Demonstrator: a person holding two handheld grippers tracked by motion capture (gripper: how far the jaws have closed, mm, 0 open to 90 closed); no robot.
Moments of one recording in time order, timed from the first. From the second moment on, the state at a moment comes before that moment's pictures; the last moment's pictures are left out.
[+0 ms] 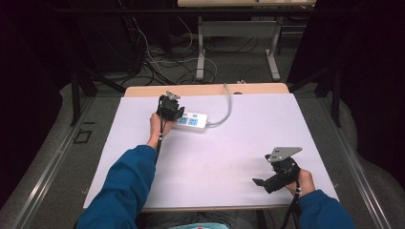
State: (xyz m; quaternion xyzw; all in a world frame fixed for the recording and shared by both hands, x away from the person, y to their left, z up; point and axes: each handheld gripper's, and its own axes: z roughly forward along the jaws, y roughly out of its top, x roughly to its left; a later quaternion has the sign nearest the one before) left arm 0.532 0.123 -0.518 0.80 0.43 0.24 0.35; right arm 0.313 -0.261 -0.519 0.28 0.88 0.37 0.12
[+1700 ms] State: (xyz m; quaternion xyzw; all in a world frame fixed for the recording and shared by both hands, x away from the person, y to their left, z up) left arm 0.537 0.113 -0.543 0.81 0.41 0.23 0.35; right arm 0.312 -0.260 -0.518 0.28 0.88 0.37 0.13
